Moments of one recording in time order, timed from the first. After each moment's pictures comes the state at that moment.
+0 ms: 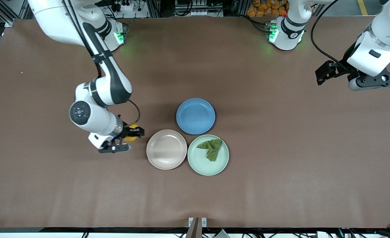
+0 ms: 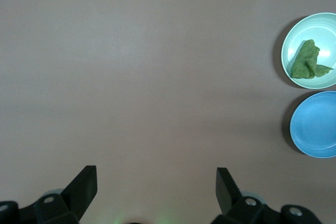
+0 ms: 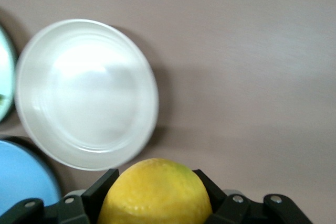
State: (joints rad) left arm -0.15 0.01 -0.07 -1.53 0.04 1.50 -0.29; right arm 0.35 0.51 -0.01 -1.71 0.22 2.23 0.14
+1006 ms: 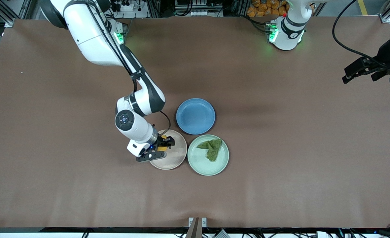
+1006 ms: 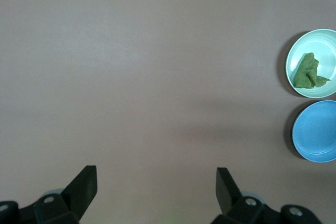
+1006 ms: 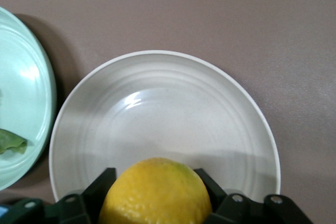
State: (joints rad) left arm 0.02 -0.07 -0.06 -1.62 -0.04 1.57 -0.14; right arm 0.48 0.79 -0.01 -1.51 0.25 2.46 0.15
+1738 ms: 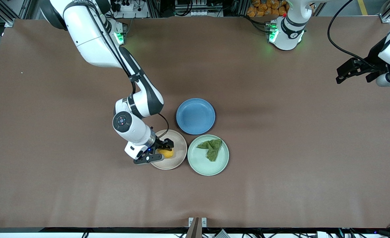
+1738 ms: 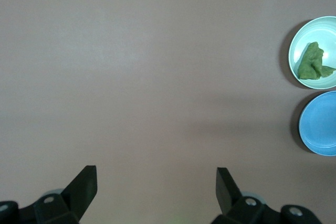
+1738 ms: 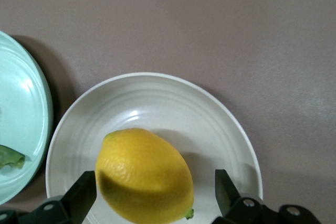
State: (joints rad) left arm 0.01 -0.06 -0.10 -1.63 -0.01 1.57 -0.14; right arm 0.48 0.79 -0.02 -1.49 0.25 2.46 0.15
